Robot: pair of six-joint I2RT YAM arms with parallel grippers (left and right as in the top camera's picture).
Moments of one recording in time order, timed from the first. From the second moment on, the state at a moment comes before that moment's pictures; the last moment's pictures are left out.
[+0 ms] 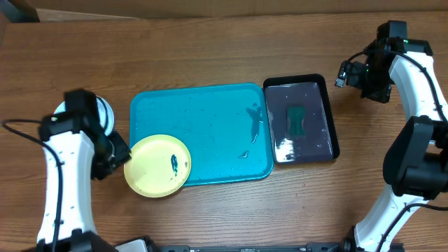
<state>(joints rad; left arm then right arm) 0.27 1.43 1.12 -1.28 -0.04 -0.43 -0.16 2.06 1.72 -1.05 -0.12 0.20</state>
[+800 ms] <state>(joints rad) 0.27 1.49 0.86 -1.05 -0.03 -0.45 -0.16 2.06 1.72 -1.05 -0.12 0.20</state>
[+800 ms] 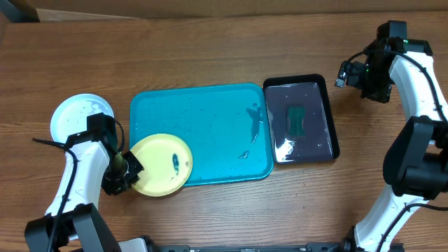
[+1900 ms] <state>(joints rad) 0.26 1.49 0.83 -0.99 0.01 -0.44 -0.16 2.06 1.72 -1.05 -0.12 0.20</state>
